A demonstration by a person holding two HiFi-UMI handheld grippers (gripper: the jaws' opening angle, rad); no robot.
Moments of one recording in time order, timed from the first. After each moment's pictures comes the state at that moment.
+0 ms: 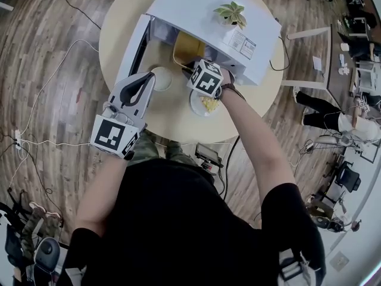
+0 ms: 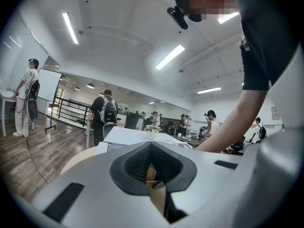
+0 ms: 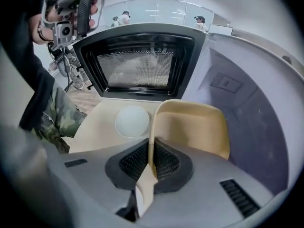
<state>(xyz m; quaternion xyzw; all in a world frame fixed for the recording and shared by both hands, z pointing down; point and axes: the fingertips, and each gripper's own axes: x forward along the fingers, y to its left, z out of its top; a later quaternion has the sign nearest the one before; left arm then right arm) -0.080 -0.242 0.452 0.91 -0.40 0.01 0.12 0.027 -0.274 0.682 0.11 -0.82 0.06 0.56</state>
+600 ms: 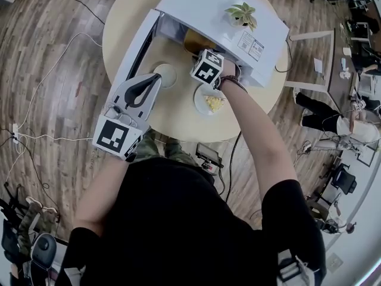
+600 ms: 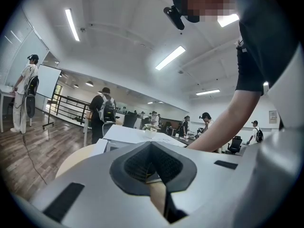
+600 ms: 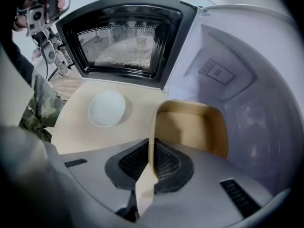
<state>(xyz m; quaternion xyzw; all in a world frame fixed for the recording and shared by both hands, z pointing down) -0.083 -0.236 0.456 0.91 -0.38 0.00 0.13 0.049 -0.320 0.707 0.16 -0.76 0.02 0.63</state>
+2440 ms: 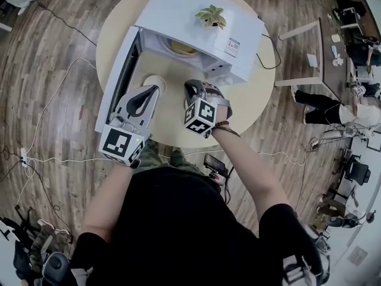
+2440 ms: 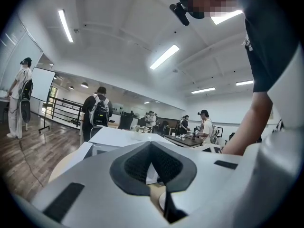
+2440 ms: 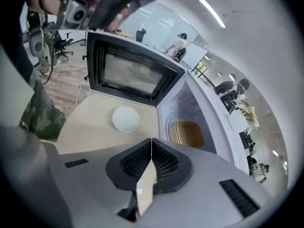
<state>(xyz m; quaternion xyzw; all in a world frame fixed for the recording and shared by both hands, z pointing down) -0.044 -0.214 0.445 0.92 -0.37 0.02 0.12 0.055 -0.229 0.619 0.30 -0.77 -0.08 0.55</state>
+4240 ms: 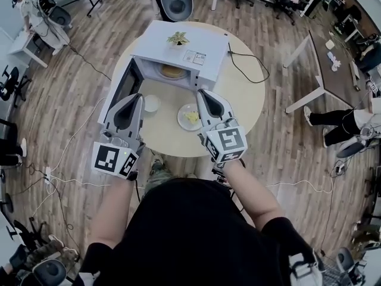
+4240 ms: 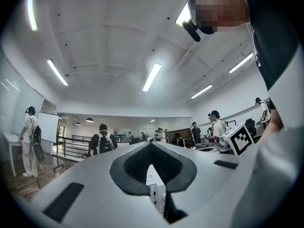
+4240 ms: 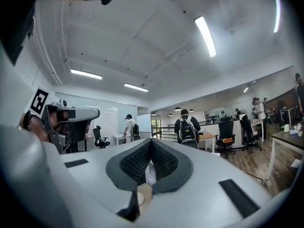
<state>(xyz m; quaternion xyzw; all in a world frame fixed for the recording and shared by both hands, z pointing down) 0.021 -0.098 0.280 0.89 -0.45 -0.04 -0.05 0.171 -0.123 0.349 0.51 -0.86 0.03 -0.02</state>
